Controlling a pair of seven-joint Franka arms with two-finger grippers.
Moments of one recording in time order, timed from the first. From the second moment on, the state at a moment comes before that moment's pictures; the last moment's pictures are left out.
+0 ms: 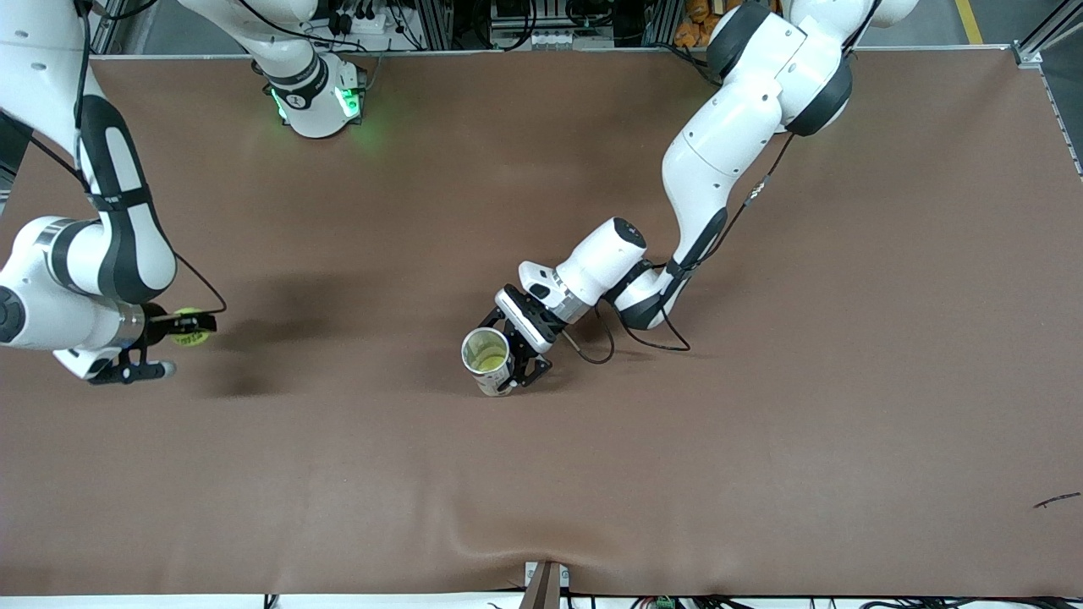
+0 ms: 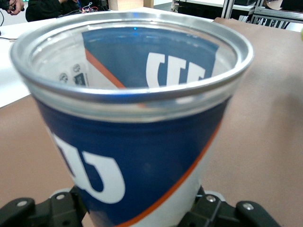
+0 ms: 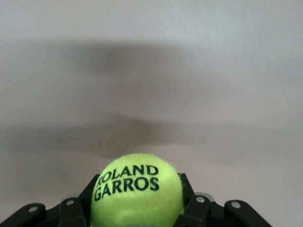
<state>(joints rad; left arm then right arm) -0.53 1.11 -0.27 -1.40 0.32 3.51 0.00 -0.12 0.45 -0.04 -1.79 0.00 2.03 -0.24</state>
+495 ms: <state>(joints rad) -0.53 1.11 -0.27 -1.40 0.32 3.51 0.00 0.19 0.45 -0.03 -1.57 0.15 1.94 0.30</state>
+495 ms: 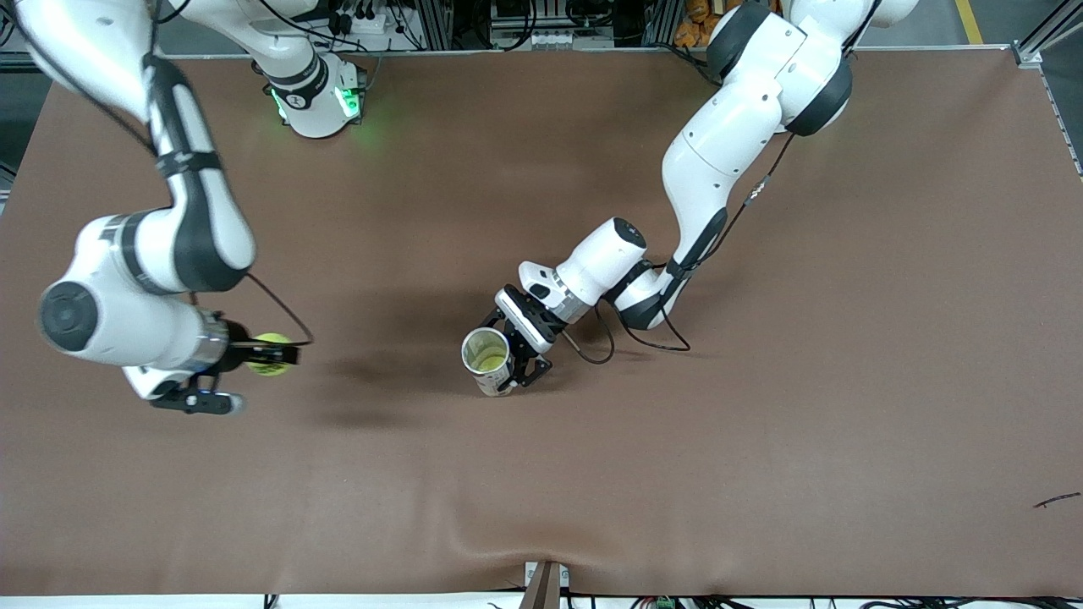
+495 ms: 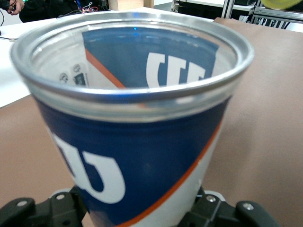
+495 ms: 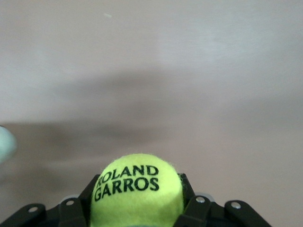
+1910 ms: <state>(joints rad) -0.53 1.11 -0.27 -1.40 0.32 3.51 0.00 0.57 0.61 -0.03 -1.31 0.21 2.07 1.21</state>
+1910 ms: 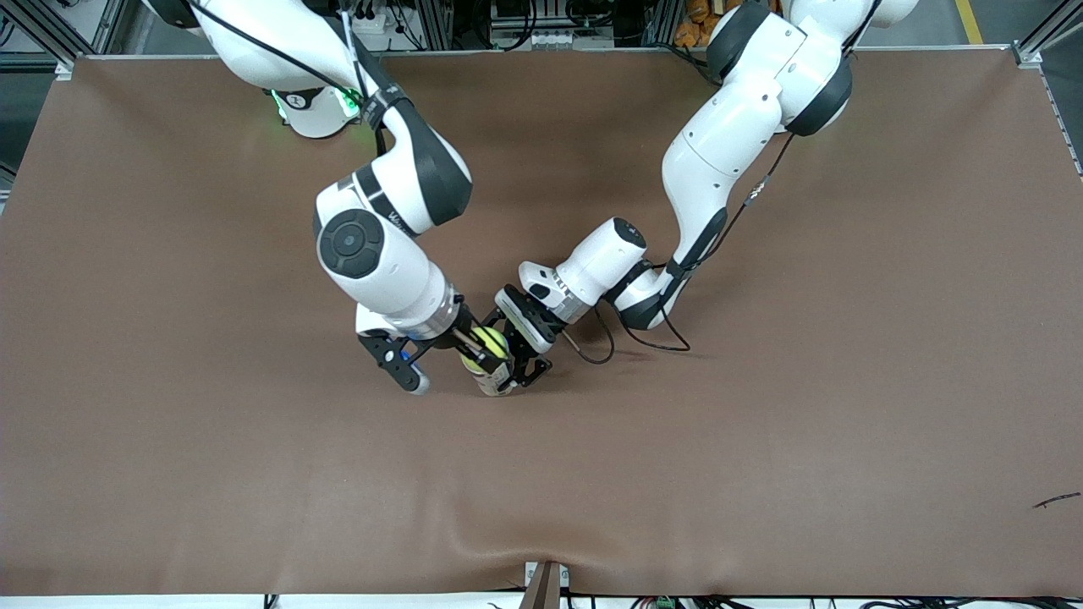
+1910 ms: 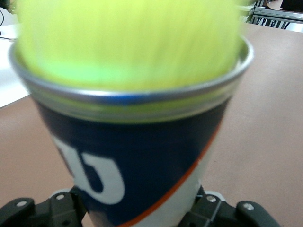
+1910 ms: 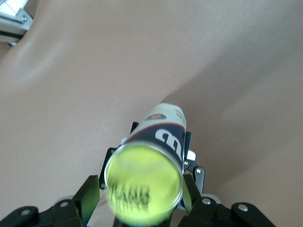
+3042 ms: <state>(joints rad) -0.53 1.11 -0.27 -1.44 0.32 3.51 -0.02 0.30 0.53 -0.08 -1.40 0.19 1.88 0.57</state>
